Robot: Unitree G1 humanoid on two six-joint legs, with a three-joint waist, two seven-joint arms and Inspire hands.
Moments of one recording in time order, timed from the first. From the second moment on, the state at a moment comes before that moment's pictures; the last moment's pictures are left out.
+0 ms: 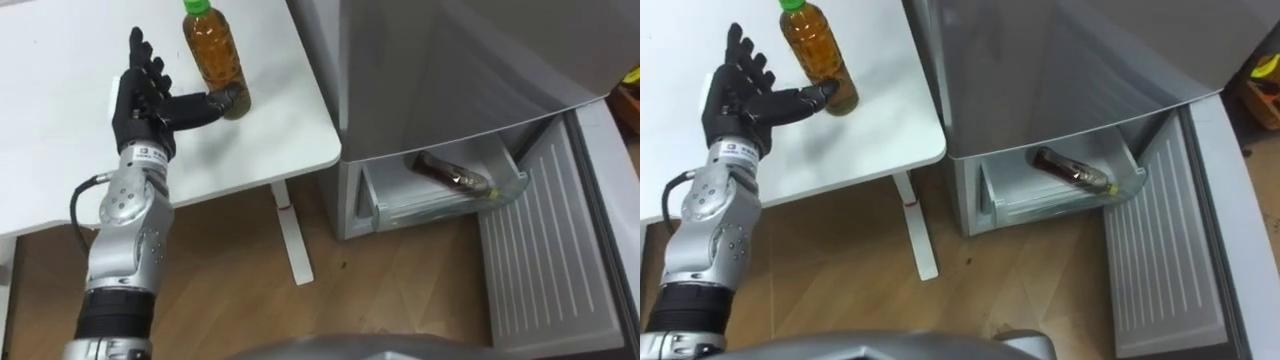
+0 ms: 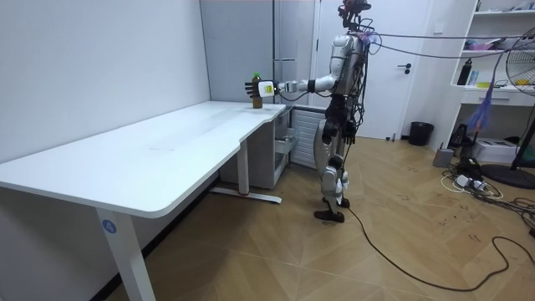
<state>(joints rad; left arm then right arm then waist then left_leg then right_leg) -0.05 0.22 0.08 0.21 -0.36 0.03 0.09 0.14 -0.26 -0.10 1.39 0.07 0.13 0.02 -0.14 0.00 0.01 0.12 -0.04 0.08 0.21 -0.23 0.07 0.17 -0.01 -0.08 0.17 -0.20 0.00</state>
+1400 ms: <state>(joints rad) -0.25 0.32 0.15 0.46 -0.45 0.11 0.09 0.14 -0.31 -0.18 1.36 0.07 0.13 0.07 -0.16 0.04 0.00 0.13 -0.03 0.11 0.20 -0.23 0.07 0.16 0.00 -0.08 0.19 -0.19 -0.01</state>
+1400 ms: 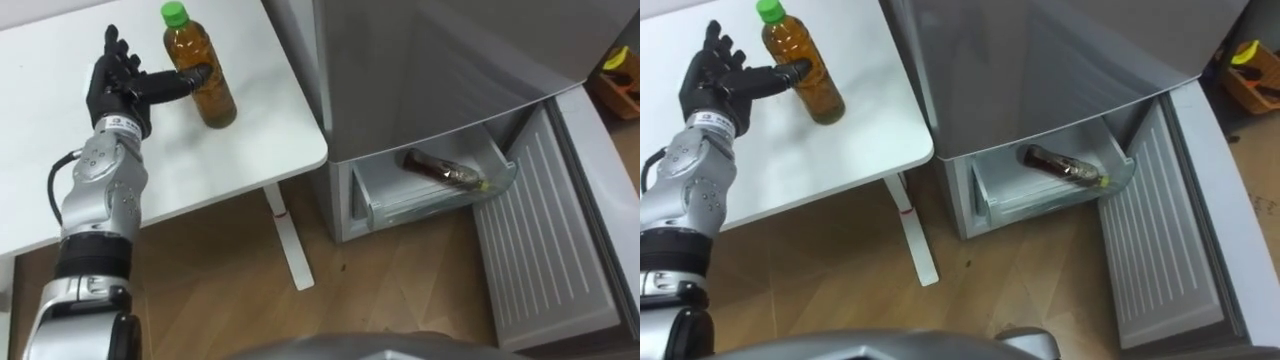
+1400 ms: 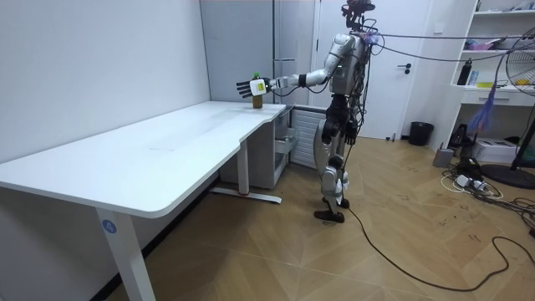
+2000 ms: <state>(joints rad) -0.30 0.36 0.15 0.49 -0.46 0.14 0.07 0.14 -0.31 -0.20 1.36 0.04 0.17 0.07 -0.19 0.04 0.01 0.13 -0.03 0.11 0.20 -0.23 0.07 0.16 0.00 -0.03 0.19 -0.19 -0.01</state>
